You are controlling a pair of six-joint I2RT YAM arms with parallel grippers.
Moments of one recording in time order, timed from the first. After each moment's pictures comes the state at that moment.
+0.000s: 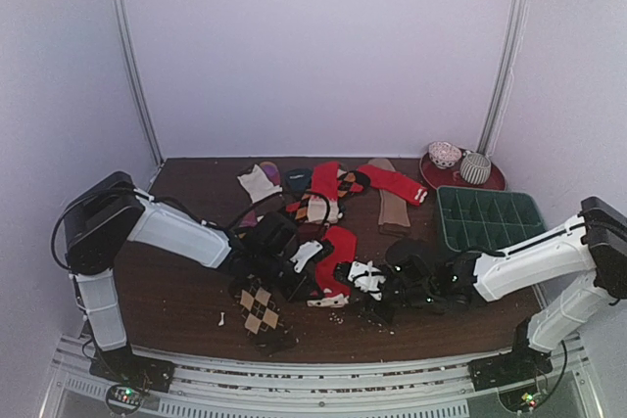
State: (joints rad) left arm -0.93 1.91 0.99 0.03 0.43 -0.16; right arm 1.06 1.46 0.59 0.18 -0.05 -0.18
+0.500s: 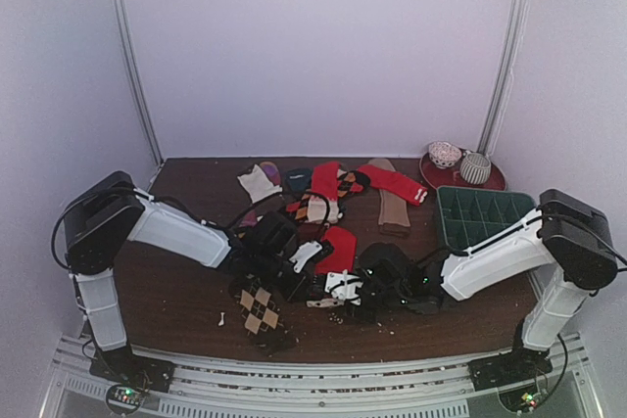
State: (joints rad) left arm -0.93 1.91 0.99 0.02 0.45 -0.15; right arm 1.08 1.68 0.71 0.24 -0.01 -0.38
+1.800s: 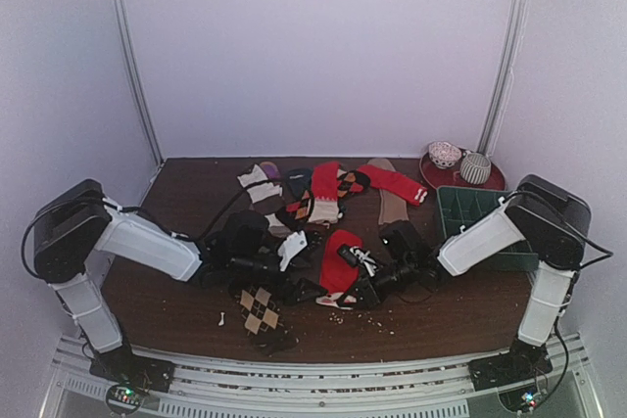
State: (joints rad) left arm -0.93 1.72 0.75 0.44 0.44 0.12; right arm 0.79 1.84 0.72 0.28 -0.66 0.30
